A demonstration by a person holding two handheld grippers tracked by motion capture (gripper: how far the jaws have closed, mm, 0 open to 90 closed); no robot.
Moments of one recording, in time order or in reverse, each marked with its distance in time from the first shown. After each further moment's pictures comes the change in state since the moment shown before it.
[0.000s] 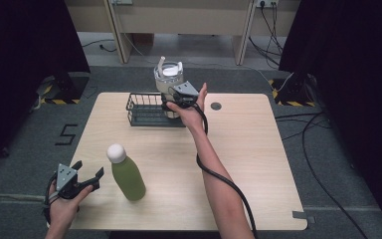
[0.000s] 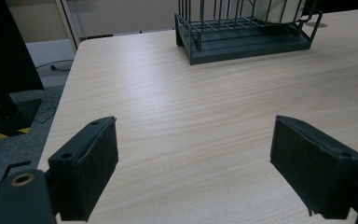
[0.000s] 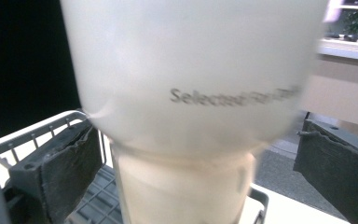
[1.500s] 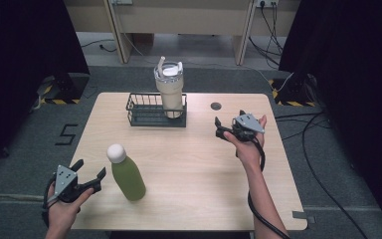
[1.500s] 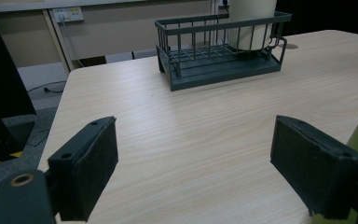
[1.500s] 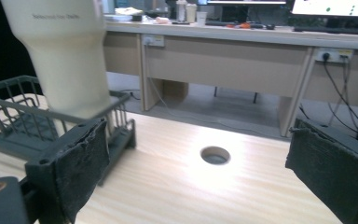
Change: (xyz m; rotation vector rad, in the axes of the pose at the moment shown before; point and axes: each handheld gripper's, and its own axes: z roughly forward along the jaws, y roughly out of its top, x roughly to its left) left arm -0.020 0.018 -0.018 -0.071 -0.041 0.038; right arm -0.091 -0.056 -0.177 -0.013 -0.162 0.079
